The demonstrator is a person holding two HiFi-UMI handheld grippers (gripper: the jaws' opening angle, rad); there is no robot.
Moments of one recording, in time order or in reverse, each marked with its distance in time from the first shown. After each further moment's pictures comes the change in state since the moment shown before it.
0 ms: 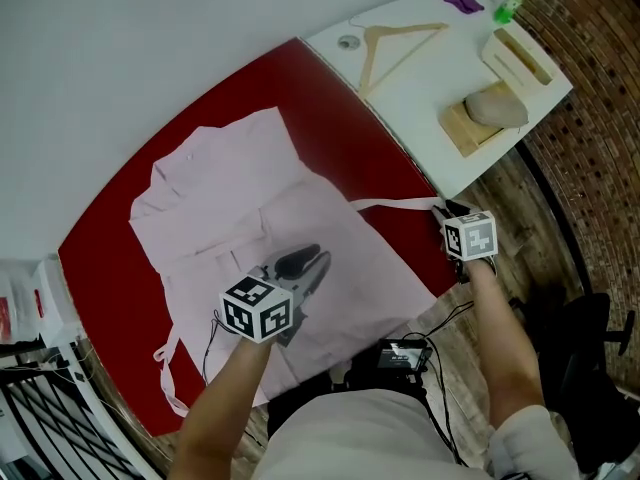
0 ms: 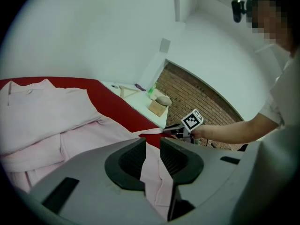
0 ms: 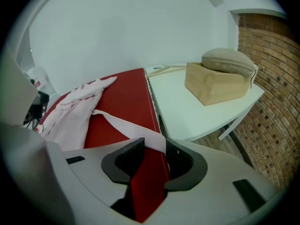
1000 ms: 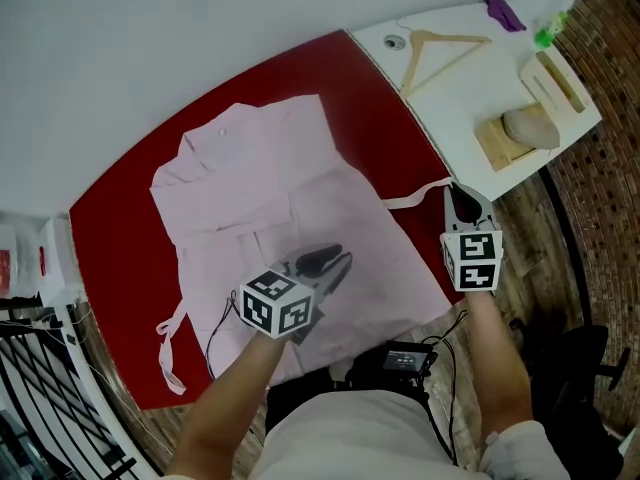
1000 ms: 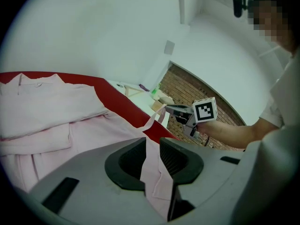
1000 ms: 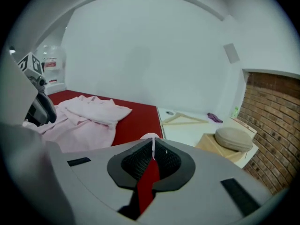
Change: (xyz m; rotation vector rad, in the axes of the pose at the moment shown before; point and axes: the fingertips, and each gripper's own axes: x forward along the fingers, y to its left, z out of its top) left arm -0.013 0.000 -0.014 -0.056 -0.013 0.028; right arm -0.062 0.082 0.120 -0.309 -0.418 -0.108
